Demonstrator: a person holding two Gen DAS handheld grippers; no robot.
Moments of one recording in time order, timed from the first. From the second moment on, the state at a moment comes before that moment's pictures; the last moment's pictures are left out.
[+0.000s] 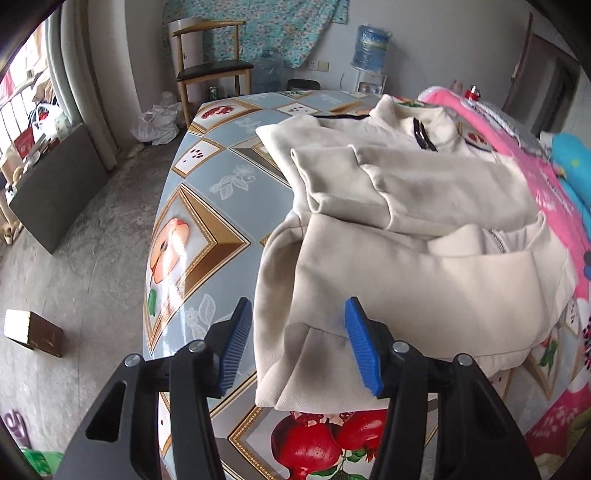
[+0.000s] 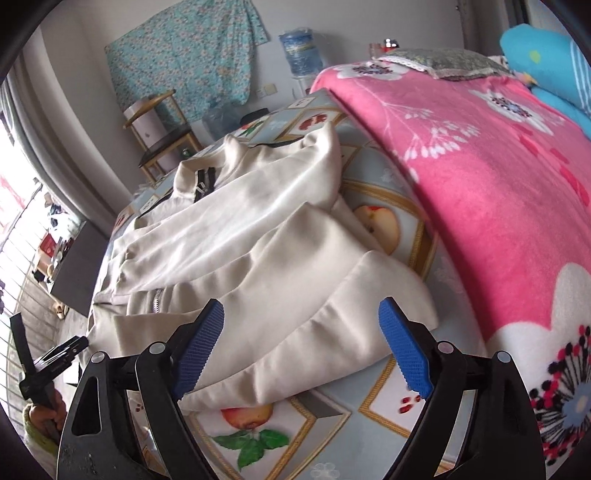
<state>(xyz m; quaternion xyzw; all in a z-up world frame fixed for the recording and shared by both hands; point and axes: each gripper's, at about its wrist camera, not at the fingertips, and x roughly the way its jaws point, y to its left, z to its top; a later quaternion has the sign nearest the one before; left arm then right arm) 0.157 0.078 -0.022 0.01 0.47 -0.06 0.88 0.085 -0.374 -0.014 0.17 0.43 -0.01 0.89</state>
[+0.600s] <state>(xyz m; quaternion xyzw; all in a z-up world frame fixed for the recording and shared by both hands) 0.157 0.068 -0.035 0.04 0.49 -0.05 0.87 0.076 -0.358 -0.011 0.13 0.43 -0.02 0.90</state>
